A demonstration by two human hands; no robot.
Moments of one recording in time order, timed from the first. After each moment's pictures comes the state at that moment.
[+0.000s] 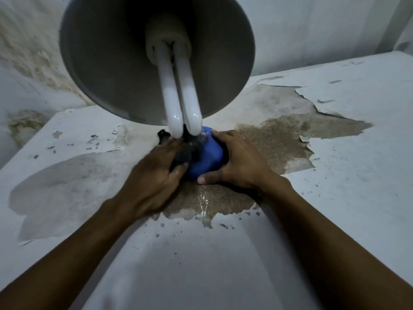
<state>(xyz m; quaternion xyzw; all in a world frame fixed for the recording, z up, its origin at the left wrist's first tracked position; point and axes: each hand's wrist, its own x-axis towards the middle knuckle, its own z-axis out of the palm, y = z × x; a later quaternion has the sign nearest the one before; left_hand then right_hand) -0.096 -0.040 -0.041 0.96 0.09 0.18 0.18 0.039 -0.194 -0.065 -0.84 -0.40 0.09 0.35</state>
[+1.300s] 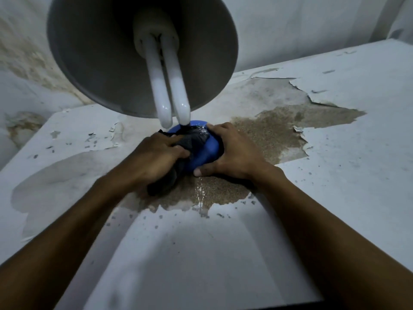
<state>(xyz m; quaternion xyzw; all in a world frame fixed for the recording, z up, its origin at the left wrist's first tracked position) -0.081 -0.064 0.001 0.92 0.26 0.04 0.28 0.038 -0.195 -0.067 -0.84 -0.40 0.09 0.36</state>
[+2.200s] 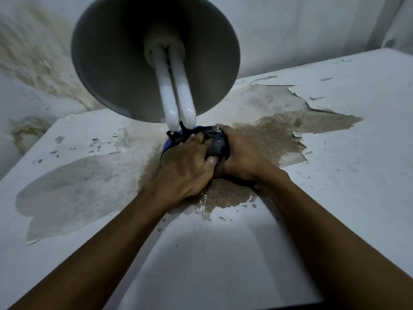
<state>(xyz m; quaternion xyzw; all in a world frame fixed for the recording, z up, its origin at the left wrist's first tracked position) -0.057 -0.086 -0.041 0.98 0.10 0.12 0.10 0.044 -0.200 -0.067 -0.80 -0.38 0.11 0.45</state>
